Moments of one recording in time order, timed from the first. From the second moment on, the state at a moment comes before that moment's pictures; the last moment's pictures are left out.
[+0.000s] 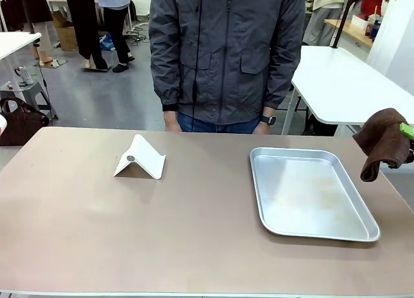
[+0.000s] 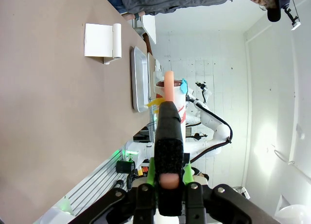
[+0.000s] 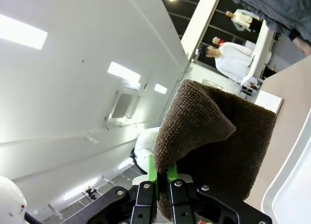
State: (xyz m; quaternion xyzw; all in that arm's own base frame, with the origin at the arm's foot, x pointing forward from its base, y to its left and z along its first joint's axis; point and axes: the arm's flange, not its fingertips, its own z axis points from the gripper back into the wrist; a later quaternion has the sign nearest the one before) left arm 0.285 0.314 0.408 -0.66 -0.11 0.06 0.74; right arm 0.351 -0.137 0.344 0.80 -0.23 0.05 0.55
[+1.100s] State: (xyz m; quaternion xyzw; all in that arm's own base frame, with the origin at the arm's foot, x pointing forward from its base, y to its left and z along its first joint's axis) left arm 0.356 0.052 0.479 -0.53 -0.06 -0.04 0.84; right arm 0.435 0.139 0.405 0.69 -0.20 0.20 0.66
